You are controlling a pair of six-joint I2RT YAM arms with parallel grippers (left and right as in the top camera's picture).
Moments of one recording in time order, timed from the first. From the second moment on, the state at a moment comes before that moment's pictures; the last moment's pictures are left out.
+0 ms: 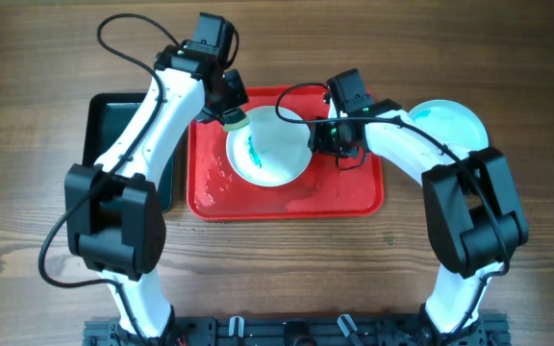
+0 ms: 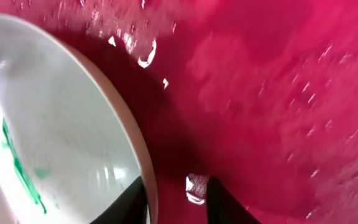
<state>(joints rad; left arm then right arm) -0.29 1.97 1.64 -0.93 0.03 -0.61 0.37 1.99 1.24 -0.46 -0.25 0.50</state>
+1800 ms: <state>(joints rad) -0.37 2.08 1.47 -0.87 0.03 -0.36 0.38 2.04 1.27 -0.40 -0.33 0.50</state>
